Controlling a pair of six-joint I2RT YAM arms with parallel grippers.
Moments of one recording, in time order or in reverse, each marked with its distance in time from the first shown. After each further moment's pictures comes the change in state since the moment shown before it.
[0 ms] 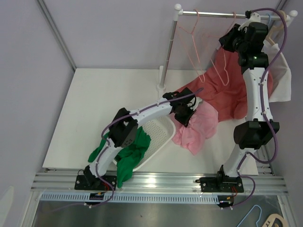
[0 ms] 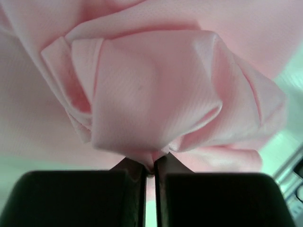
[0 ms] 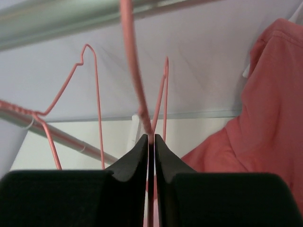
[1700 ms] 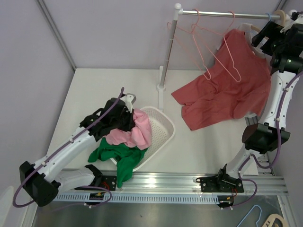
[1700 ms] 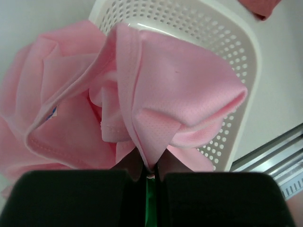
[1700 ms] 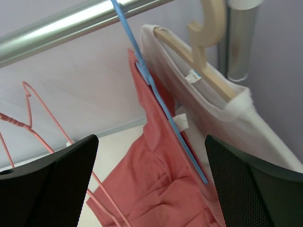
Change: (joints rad) left arm 0.263 -1.334 -1.114 0.116 -0.258 -0.145; right arm -0.311 -0.058 0.082 -0.169 0.052 -0.076
